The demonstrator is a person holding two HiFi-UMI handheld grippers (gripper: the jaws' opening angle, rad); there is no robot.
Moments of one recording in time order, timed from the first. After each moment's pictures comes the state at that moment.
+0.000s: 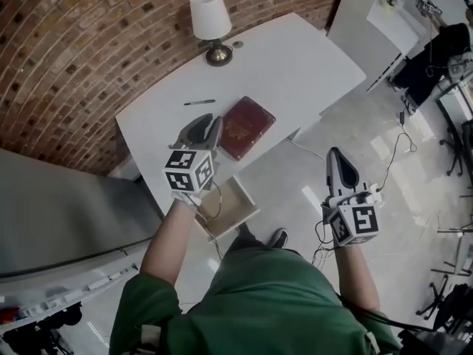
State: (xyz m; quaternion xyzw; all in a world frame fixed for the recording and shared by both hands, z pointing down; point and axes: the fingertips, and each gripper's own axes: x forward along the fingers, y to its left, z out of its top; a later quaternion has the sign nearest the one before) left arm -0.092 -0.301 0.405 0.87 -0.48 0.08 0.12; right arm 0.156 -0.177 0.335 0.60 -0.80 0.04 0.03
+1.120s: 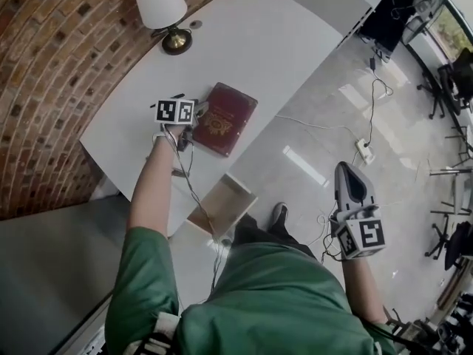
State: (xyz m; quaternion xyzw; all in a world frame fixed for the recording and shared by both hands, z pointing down) left arm -0.075 -0.441 0.671 0.85 -0.27 0.31 0.33; right arm 0.164 -0.142 0.401 0.68 -0.71 0.10 0.14
